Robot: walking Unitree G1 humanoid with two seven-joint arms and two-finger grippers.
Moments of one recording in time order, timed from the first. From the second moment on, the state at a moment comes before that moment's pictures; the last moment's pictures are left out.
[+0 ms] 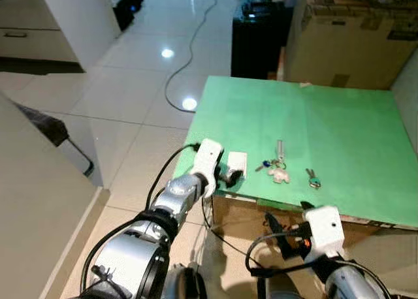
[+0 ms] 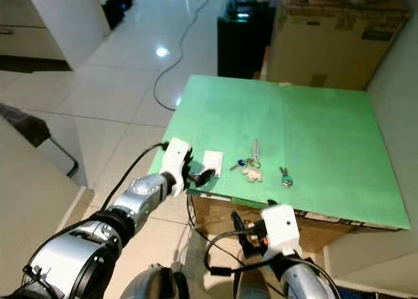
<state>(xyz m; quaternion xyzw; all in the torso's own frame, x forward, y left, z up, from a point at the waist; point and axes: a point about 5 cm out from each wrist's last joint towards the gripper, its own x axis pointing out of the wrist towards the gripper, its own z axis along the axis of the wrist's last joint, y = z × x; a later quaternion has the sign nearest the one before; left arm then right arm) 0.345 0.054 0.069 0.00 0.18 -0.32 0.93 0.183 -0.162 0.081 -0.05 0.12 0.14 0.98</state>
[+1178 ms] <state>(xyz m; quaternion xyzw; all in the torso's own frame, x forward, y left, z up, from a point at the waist) 0.334 0.029 0.063 0.06 0.18 -0.34 0.92 0.175 -0.153 0.069 -0.04 0.15 0.16 0.98</state>
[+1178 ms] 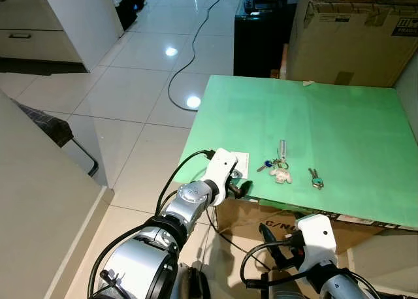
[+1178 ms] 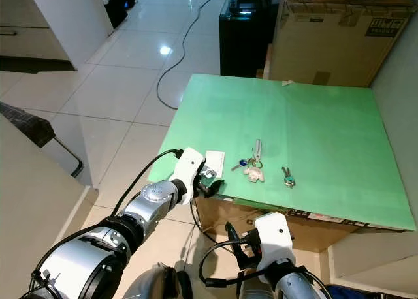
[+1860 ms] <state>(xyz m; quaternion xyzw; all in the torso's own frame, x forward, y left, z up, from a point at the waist) 0.334 0.027 0.061 0.05 0.20 -0.32 0.92 0.174 -0.153 0.069 -0.05 0.15 0.16 0.98</state>
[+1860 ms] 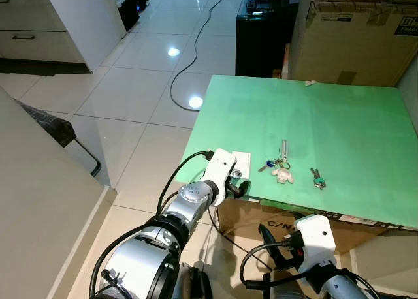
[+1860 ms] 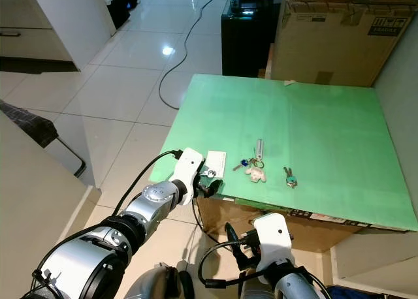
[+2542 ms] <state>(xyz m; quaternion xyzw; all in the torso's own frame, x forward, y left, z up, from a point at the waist) 0.334 0.025 0.062 0.06 0.21 -0.33 0.92 0.173 -0.147 0.067 -0.04 0.15 0.16 0.97</state>
